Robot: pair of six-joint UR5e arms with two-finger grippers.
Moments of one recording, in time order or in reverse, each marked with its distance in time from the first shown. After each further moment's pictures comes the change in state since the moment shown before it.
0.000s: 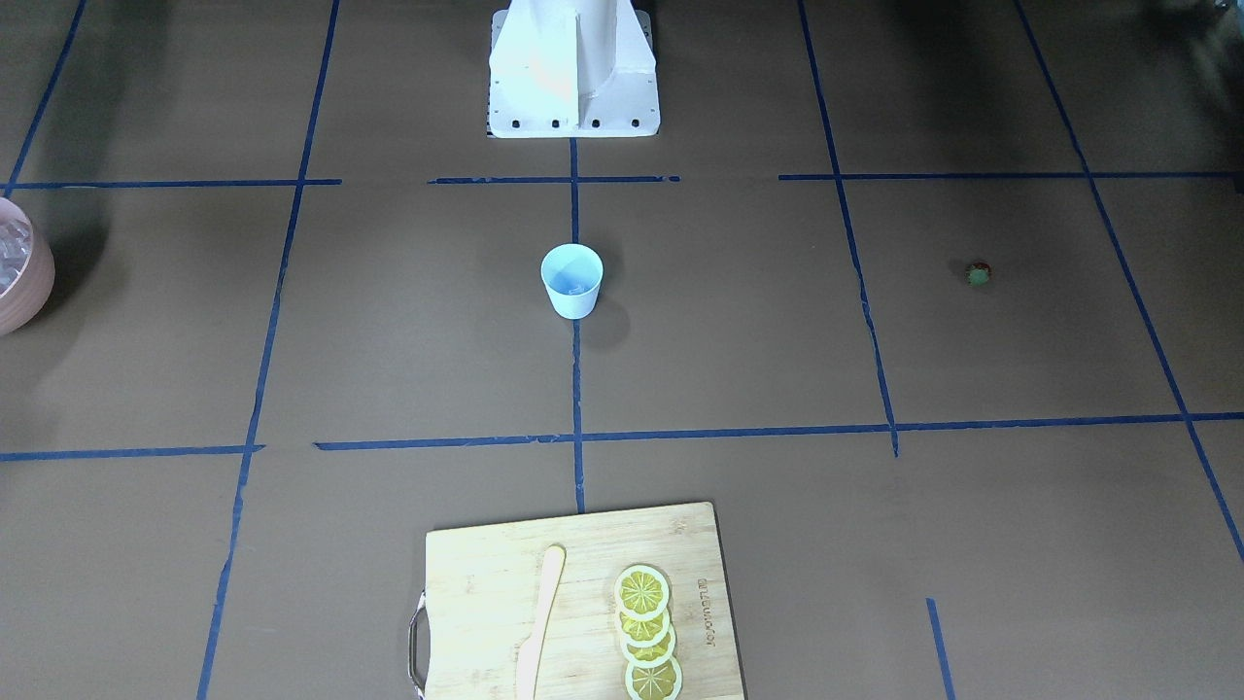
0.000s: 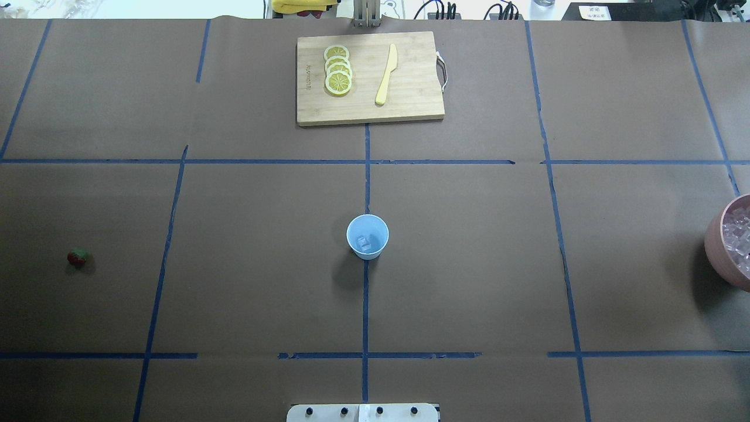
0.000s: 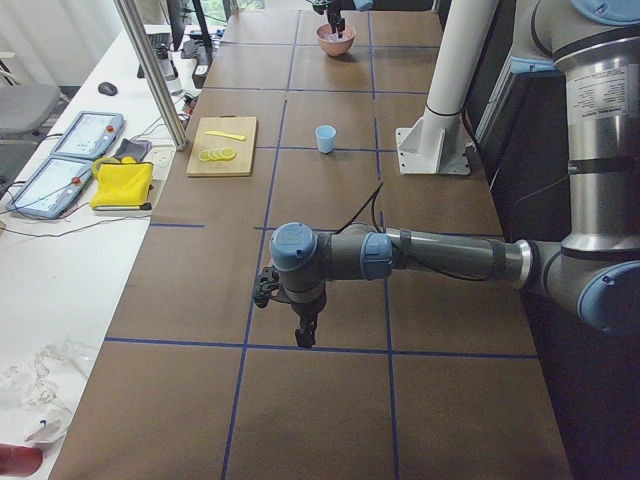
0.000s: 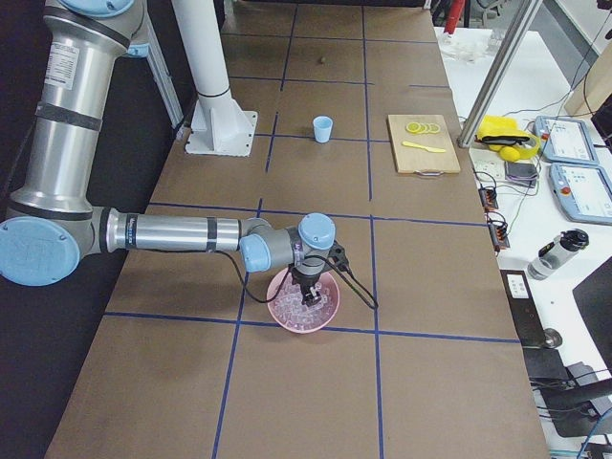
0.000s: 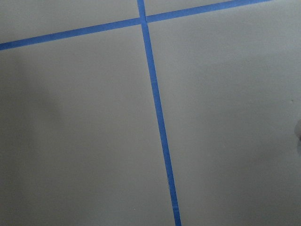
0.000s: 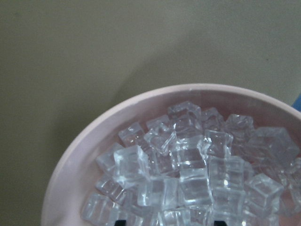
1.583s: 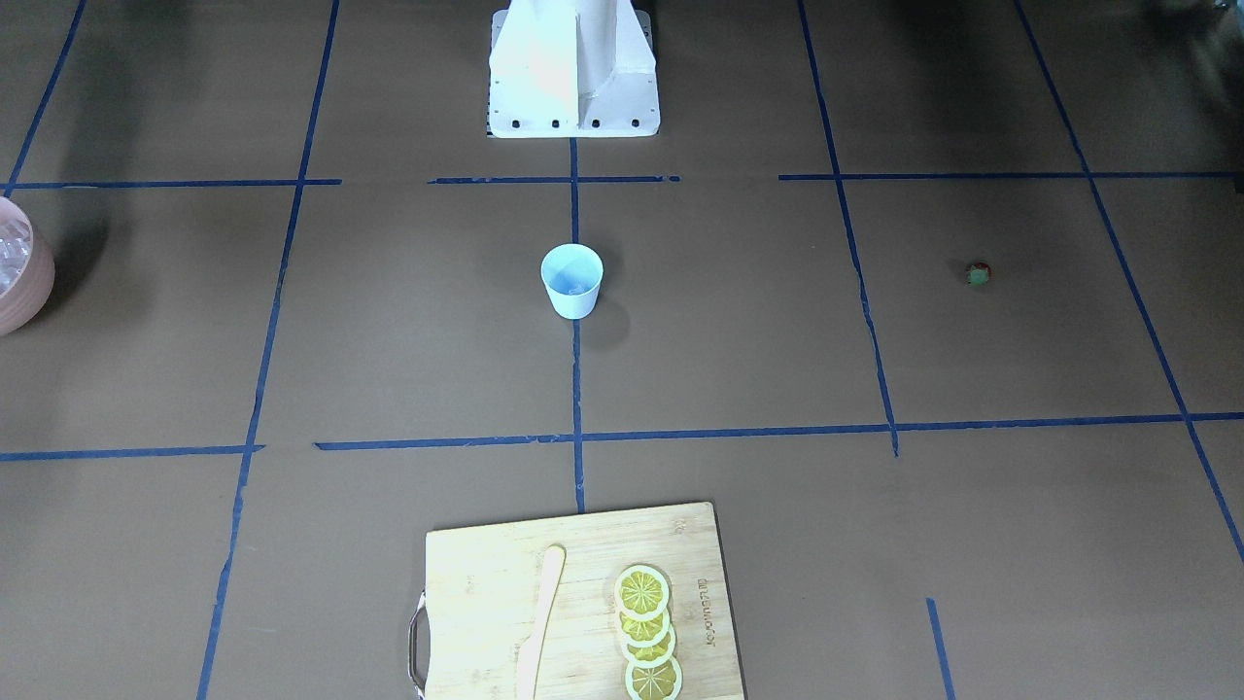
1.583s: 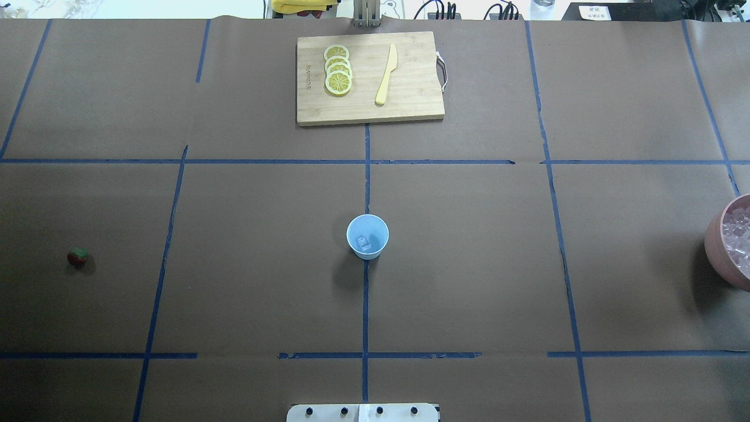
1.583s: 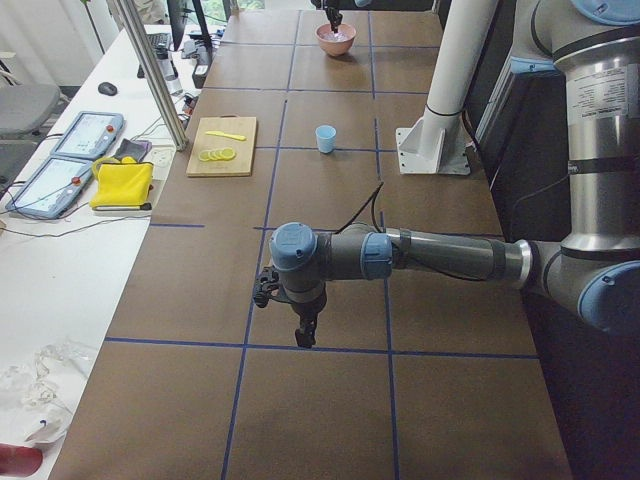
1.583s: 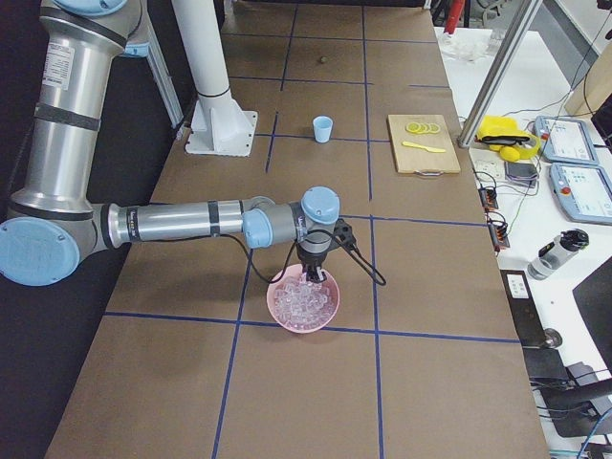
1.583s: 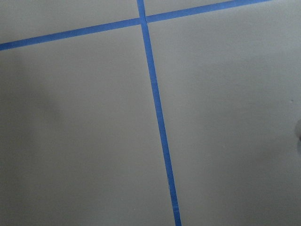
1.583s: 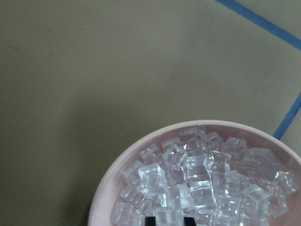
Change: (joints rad) left arm 0.000 0.000 -0.001 0.000 0.000 0.000; right arm 0.059 0.038 0.171 -0.187 0.009 0.007
